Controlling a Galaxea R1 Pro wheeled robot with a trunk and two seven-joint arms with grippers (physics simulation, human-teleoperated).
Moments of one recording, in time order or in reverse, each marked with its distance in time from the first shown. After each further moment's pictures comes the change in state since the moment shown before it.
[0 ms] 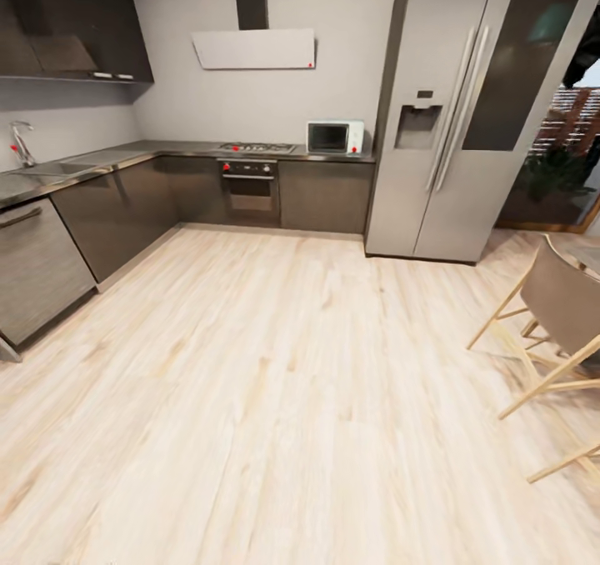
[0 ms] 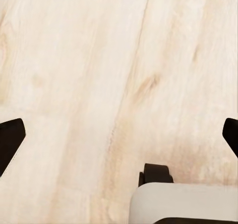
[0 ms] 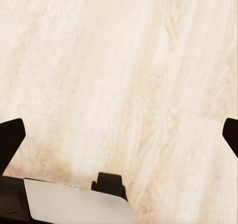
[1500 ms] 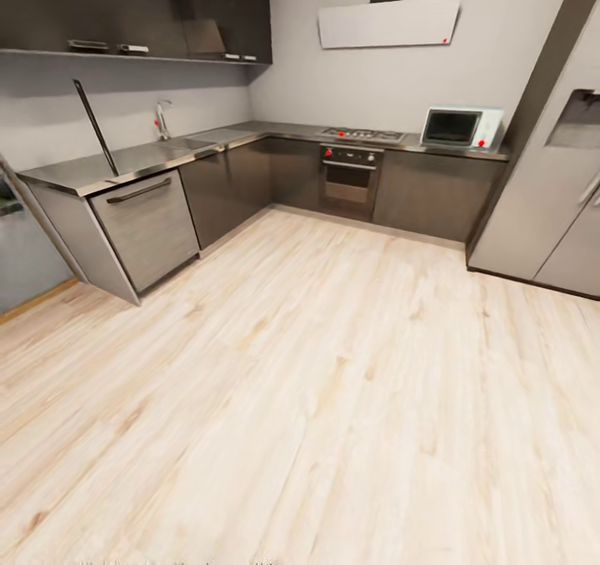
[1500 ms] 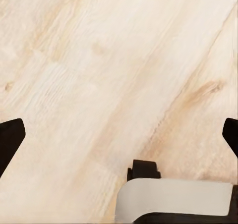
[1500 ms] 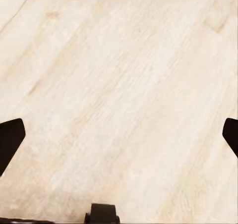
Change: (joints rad) left arm -0.001 -0.022 -0.015 -0.022 0.016 -0.013 0.001; right arm -0.087 0.016 -0.009 -0.004 -0.002 0.000 -0.046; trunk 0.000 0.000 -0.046
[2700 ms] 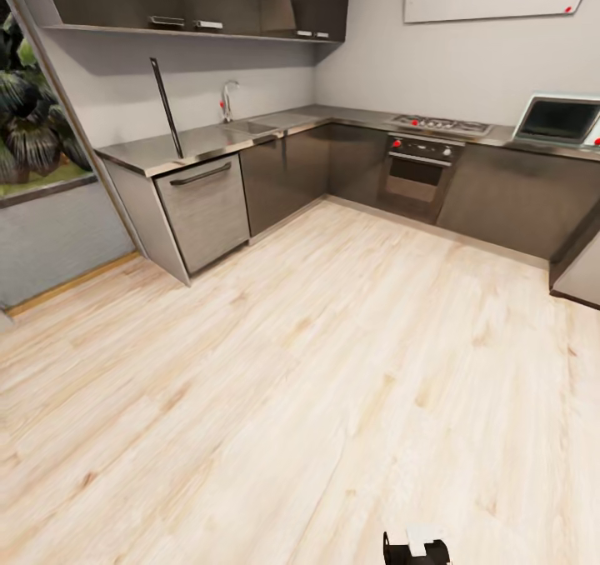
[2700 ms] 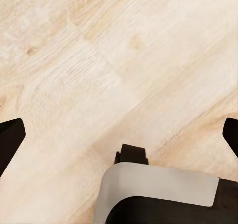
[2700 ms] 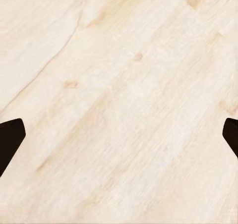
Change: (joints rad) left arm -0.032 -0.008 0.006 0.057 0.119 -0.008 -0.005; right arm -0.139 0.047 0.006 0.077 -0.004 0.004 -0.149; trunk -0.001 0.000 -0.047
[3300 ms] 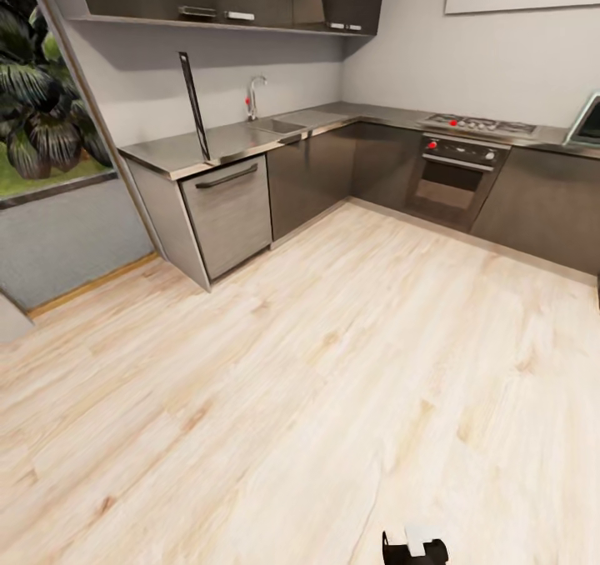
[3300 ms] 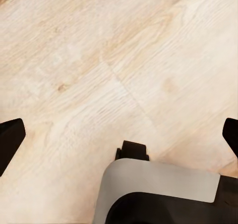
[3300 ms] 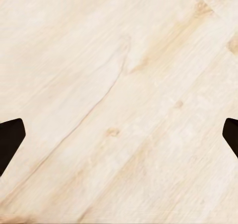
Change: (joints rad) left arm 0.000 0.000 0.002 0.000 0.001 0.000 -0.001; right arm 0.002 -0.002 0.006 -0.001 0.007 -0.006 0.009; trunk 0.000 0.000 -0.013
